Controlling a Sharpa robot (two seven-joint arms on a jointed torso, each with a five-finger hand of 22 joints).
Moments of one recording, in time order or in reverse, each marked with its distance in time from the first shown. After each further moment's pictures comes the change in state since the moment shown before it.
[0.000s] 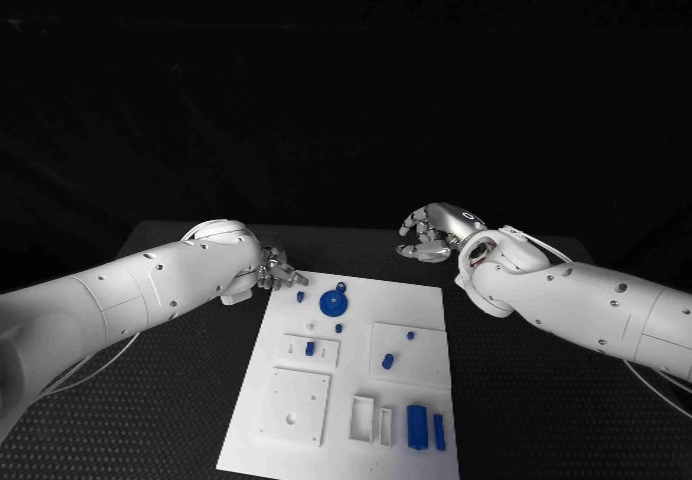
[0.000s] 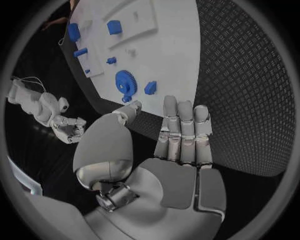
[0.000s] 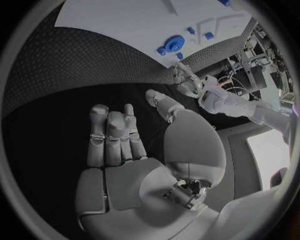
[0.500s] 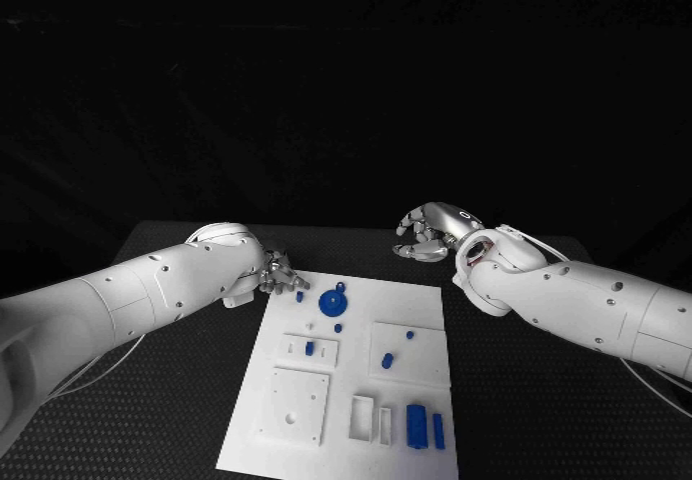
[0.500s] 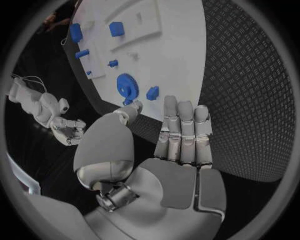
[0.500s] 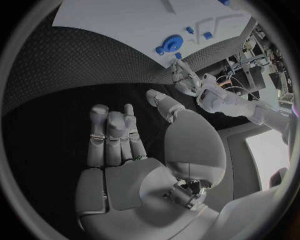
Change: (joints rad) left arm -0.011 0.023 -0.004 -0.038 0.020 0.025 0.016; left_hand 0.020 0.042 -0.016 0.010 0.031 -0.009 -0.001 0.012 -0.014 0.000 0.000 -0.007 -0.005 -0.009 0.009 0.000 0.000 0.000 0.000 0.000 -0.006 0.012; right arm 0.000 0.003 0.000 -0.001 -0.004 0.005 0.007; right_hand -0.007 -0.007 -0.003 0.003 0.014 -0.002 0.002 0.000 0.000 0.000 0.000 0.000 -0.002 0.000 0.000 0.000 0.000 0.000 0.000 0.000 0.000 0.000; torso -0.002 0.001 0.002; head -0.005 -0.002
